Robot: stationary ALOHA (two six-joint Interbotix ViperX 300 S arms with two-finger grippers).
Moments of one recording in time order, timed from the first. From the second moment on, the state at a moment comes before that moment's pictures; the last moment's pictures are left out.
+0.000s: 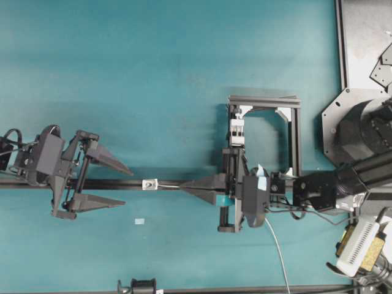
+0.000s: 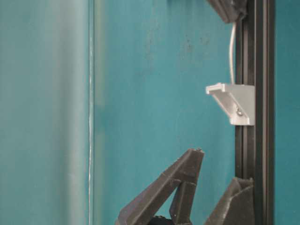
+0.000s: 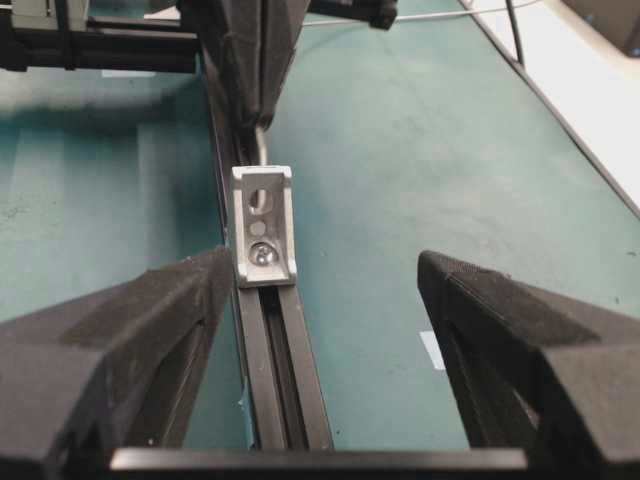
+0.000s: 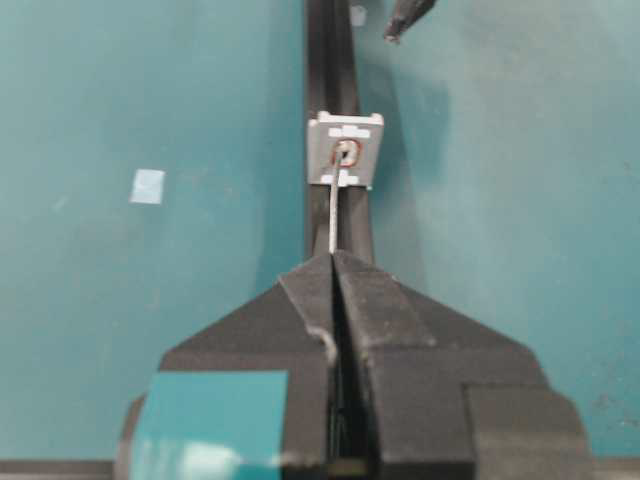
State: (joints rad) left arm -0.29 0.33 0.93 -0.06 -1.14 -0.11; right arm 0.58 0.27 0.95 0.77 -1.02 -0.17
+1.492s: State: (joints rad) left arm -0.29 0.33 0.89 -0.06 -1.04 -0.16; right arm 0.49 0.32 0.84 0.70 -0.97 -0.20
